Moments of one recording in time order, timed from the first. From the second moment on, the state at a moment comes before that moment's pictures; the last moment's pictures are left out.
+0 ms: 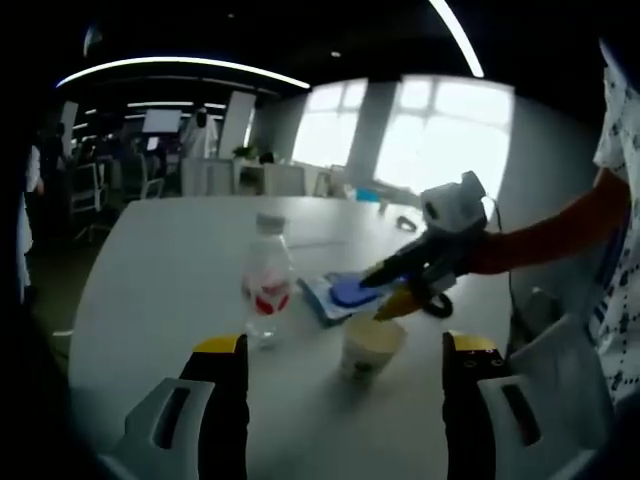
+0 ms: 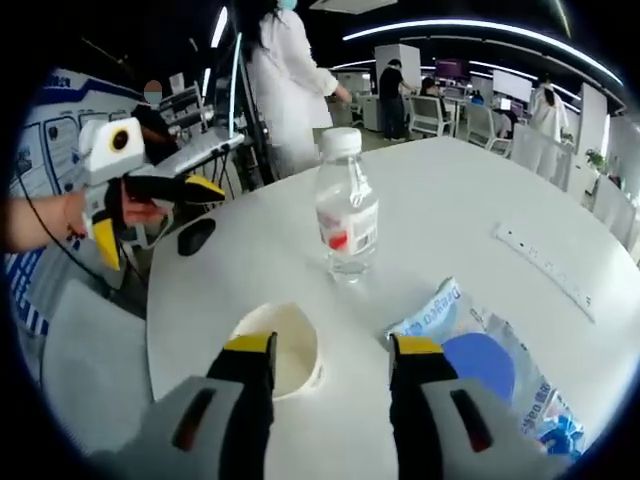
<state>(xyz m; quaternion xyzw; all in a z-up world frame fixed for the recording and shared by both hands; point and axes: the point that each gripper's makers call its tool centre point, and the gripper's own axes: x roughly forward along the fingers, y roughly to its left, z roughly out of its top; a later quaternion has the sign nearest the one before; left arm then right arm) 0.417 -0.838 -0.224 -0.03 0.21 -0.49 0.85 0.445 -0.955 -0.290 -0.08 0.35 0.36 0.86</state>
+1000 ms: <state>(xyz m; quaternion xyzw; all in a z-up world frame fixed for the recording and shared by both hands) 0.410 -0.840 -0.227 -0.03 0.21 -0.49 0.85 0.438 -0.949 -0.319 -0.07 0.42 0.35 0.84</state>
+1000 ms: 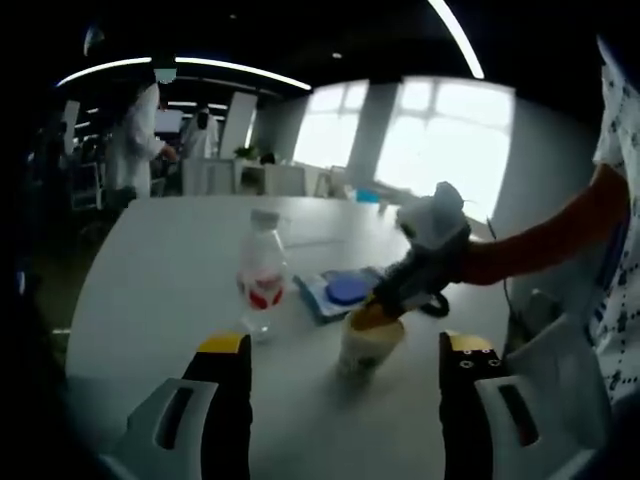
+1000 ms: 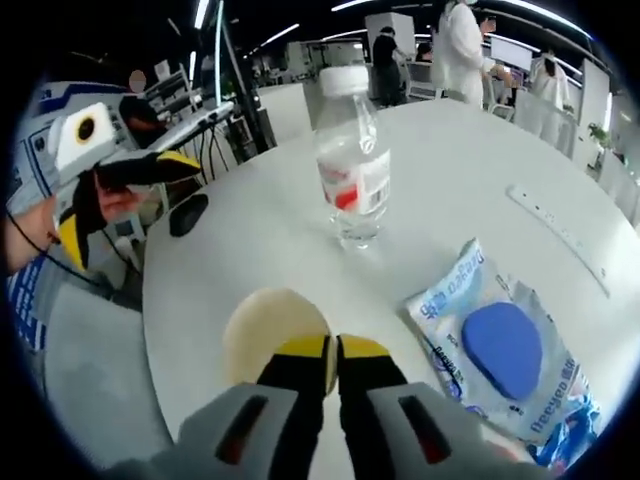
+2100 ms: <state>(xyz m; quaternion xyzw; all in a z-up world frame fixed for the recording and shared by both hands) 0.405 -0.845 -0.227 -0.04 0.21 -0.49 0.85 0.463 -0.961 -0.279 -0.05 0.38 0.33 0.86</state>
